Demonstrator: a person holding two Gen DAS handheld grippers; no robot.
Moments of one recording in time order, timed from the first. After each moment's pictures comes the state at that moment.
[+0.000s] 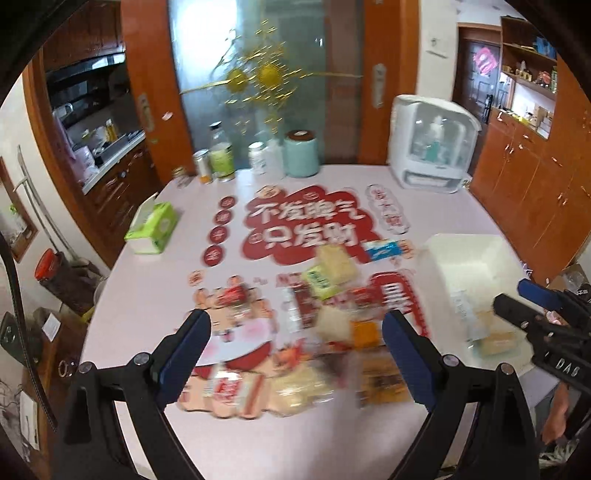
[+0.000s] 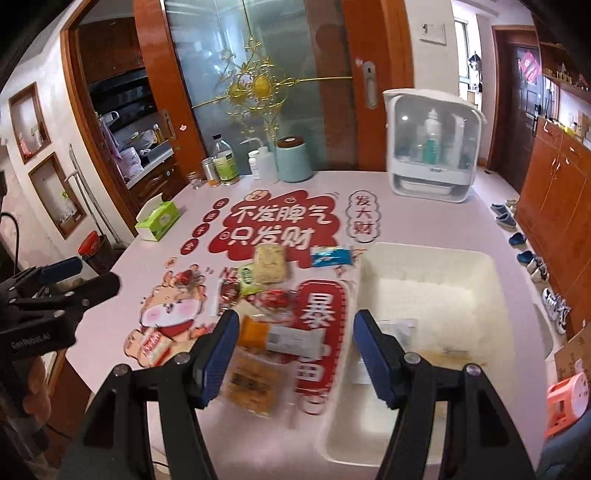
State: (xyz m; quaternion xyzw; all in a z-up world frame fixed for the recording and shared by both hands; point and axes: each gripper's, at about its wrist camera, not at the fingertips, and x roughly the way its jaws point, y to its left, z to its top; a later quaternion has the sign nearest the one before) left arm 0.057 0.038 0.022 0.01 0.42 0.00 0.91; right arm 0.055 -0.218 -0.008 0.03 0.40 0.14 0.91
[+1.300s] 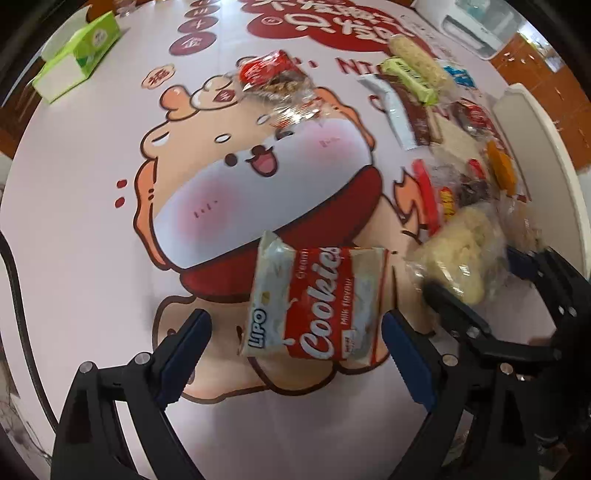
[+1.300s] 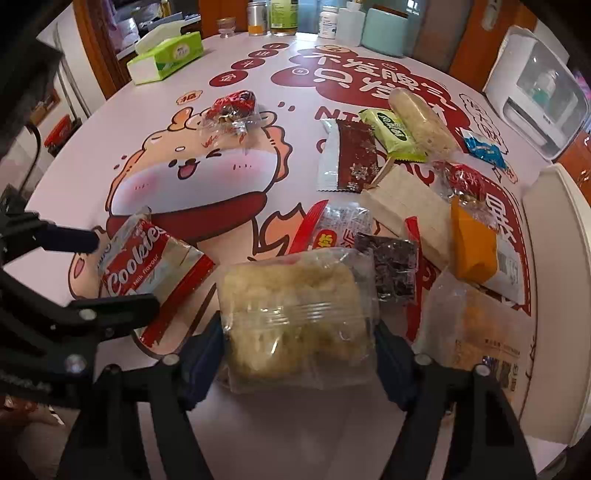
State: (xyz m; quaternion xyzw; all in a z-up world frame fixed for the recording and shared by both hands) left arm 0.115 0.163 -0.232 -0.01 0.66 -0.11 0.75; right arm 0.076 0.007 -0.216 -0.11 0.55 0.12 0.82
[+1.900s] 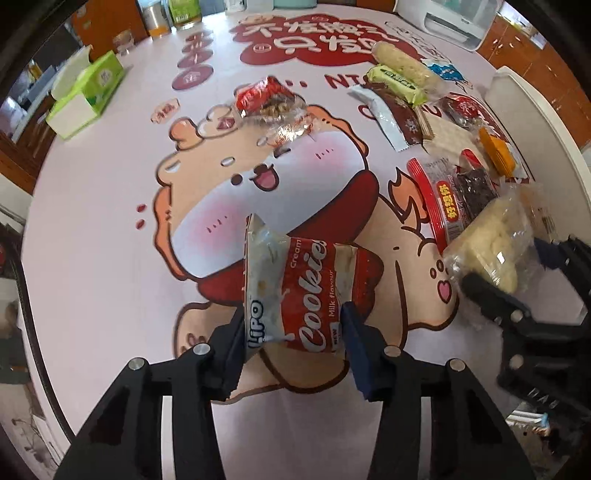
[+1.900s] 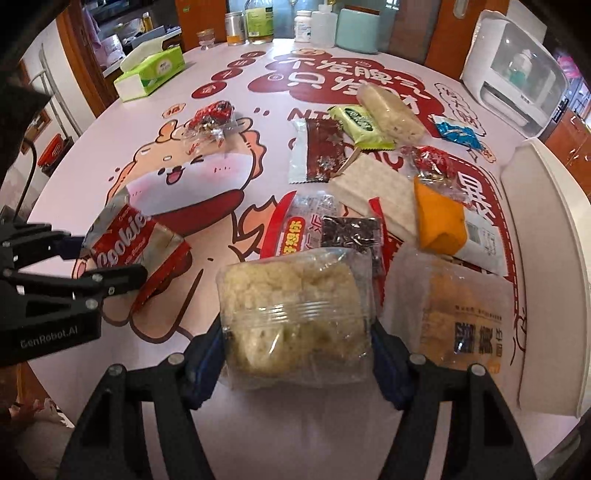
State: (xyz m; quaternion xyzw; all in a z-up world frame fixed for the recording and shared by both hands) left arm 0.104 0.151 -0.220 0.06 0.60 -0.10 0.79; right arm 0.063 -0.013 -0.203 -0.07 0.54 0.10 0.83
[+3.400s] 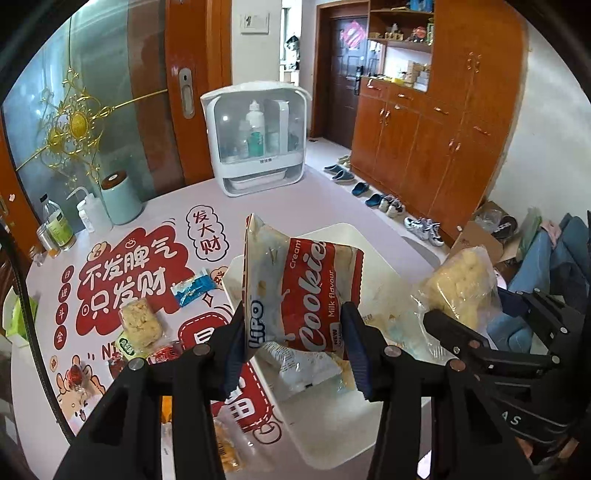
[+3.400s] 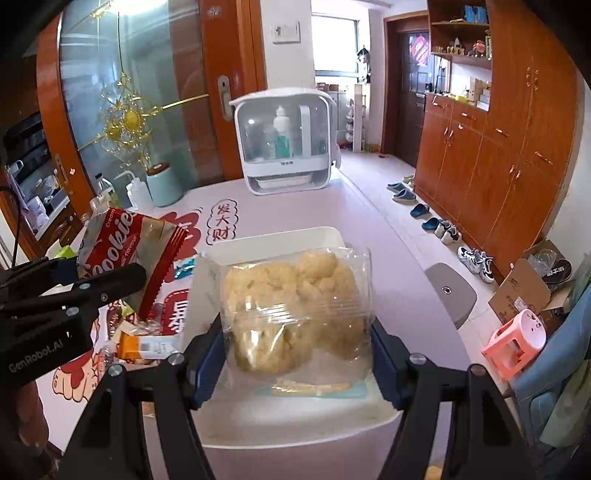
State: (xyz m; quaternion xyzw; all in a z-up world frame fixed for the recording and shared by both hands) left arm 0.096 -0.241 -0.003 0.08 0.40 -0.23 0.88; right arm 0.040 -0.380 -0.021 0.05 0.39 -0.05 0.92
